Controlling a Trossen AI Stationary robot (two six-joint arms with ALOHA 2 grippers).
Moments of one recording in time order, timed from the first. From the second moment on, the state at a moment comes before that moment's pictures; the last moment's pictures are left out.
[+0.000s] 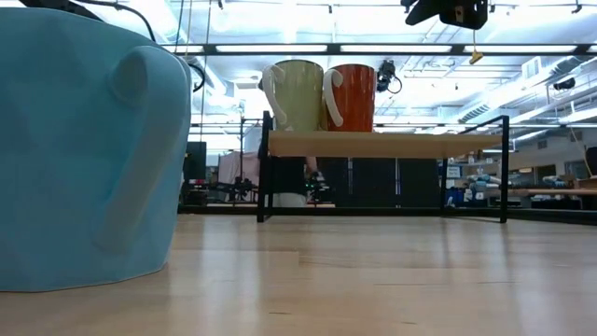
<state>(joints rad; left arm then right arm) 0.88 1.10 0.59 -0.44 -0.02 0.17 0.35 1.34 1.26 -0.80 0.29 0.89</state>
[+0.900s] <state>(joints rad) 0.46 1.05 0.87 -0.80 0.00 0.02 0.49 1.34 1.26 -0.84 0.29 0.89</state>
